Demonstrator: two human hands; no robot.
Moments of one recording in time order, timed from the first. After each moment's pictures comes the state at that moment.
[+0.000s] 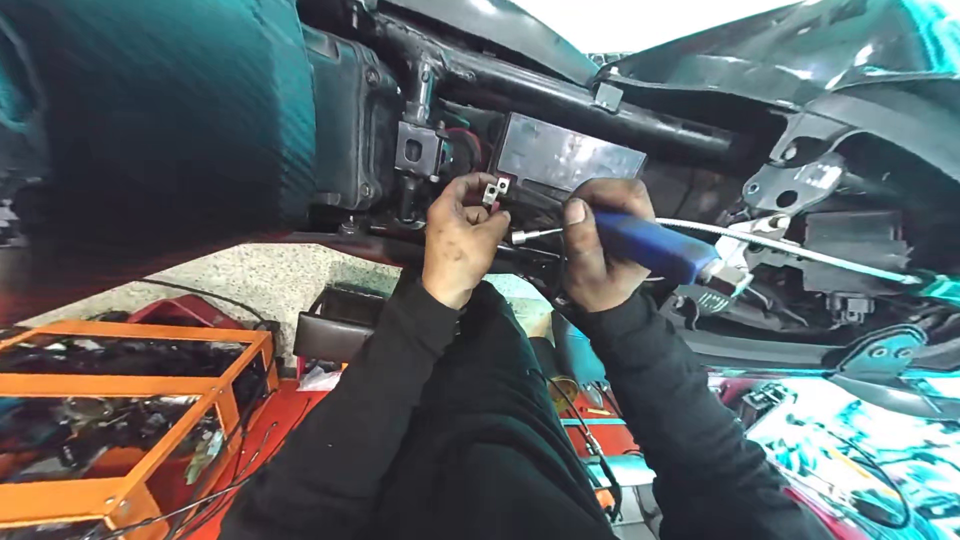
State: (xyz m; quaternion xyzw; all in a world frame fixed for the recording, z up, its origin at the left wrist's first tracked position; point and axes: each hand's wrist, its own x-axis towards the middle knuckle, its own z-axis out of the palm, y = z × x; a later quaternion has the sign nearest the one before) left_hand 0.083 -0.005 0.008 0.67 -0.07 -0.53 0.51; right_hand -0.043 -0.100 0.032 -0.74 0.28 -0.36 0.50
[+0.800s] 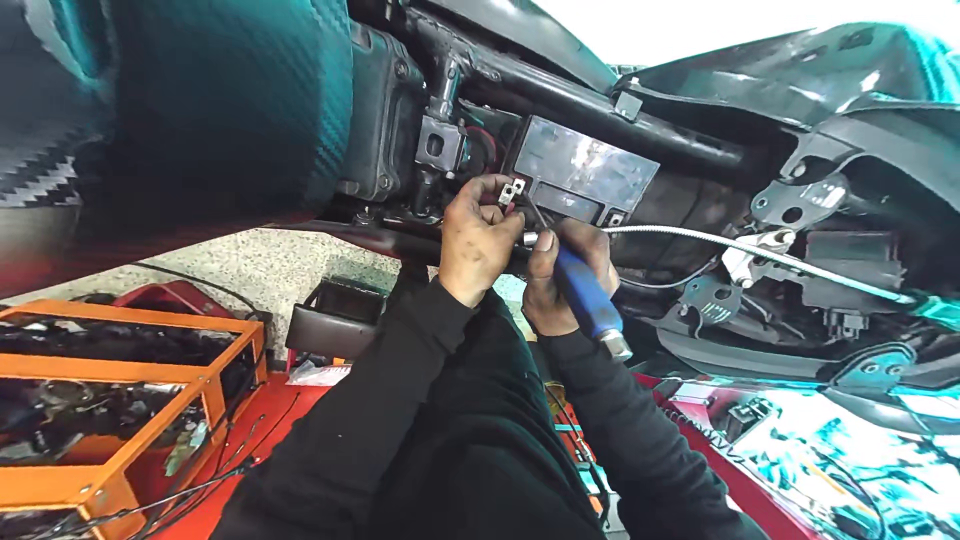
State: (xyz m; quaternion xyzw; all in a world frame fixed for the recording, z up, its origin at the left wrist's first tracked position) left_hand 0.075 0.003 0.007 0.66 -0.08 -0.51 0.54; right_hand -0.031 -0.044 0.014 -0.77 0.36 -0.40 0.34
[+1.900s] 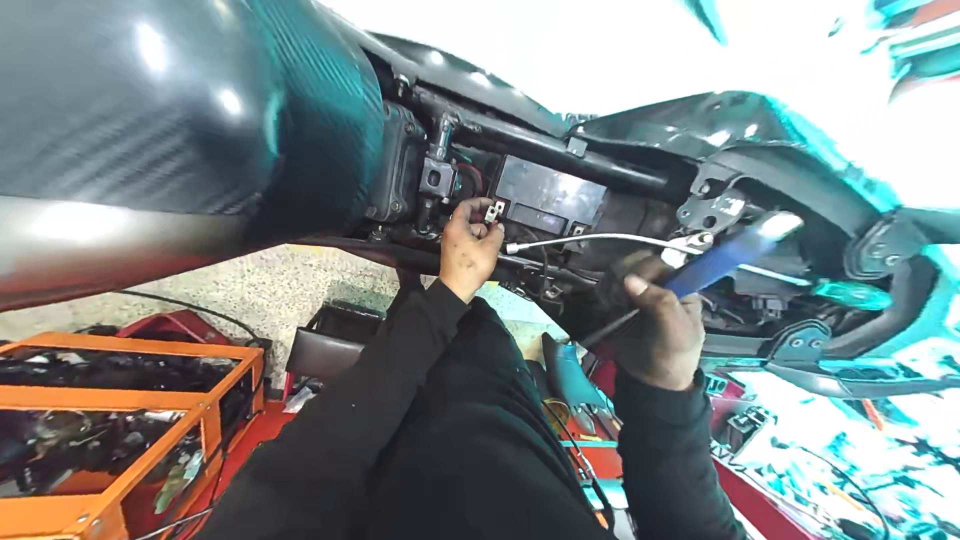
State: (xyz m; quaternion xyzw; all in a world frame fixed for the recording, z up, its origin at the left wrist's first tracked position) left_hand 0.075 0.000 -0.001 0.71 -0.11 -0.49 0.50; right_hand -0.103 -0.084 0.125 -0.52 0.41 -0.29 0.69
